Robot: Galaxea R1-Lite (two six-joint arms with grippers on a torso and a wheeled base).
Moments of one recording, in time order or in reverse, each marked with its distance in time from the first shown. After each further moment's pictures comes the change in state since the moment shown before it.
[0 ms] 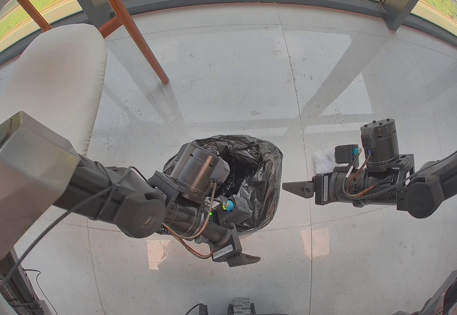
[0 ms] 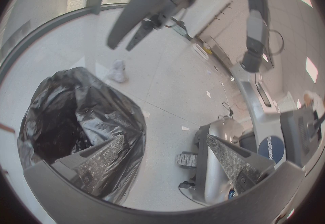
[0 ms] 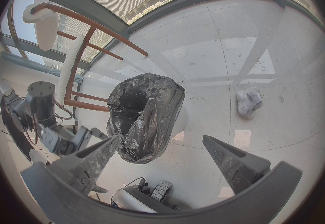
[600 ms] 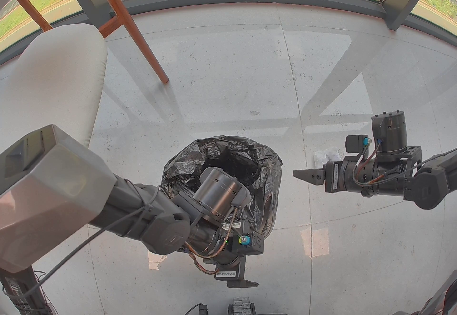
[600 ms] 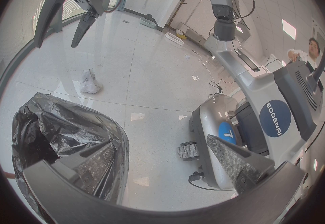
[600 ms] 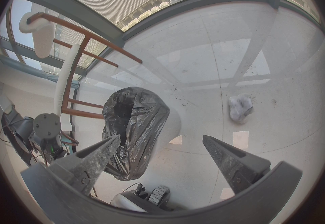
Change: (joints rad) left arm -0.066 0.084 -0.009 0.046 -0.017 0.301; right arm -0.066 -0.021 -0.020 0.009 0.011 -0.002
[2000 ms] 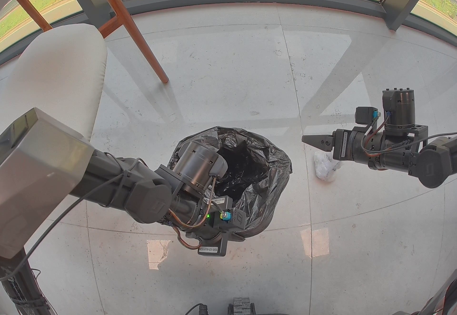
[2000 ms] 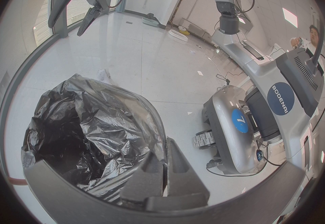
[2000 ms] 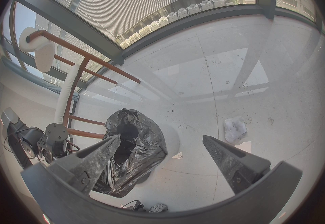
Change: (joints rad) left arm 0.113 -0.021 -0.089 0.091 0.003 0.152; right arm -0.074 0.002 -0.122 -0.012 0.028 0.000
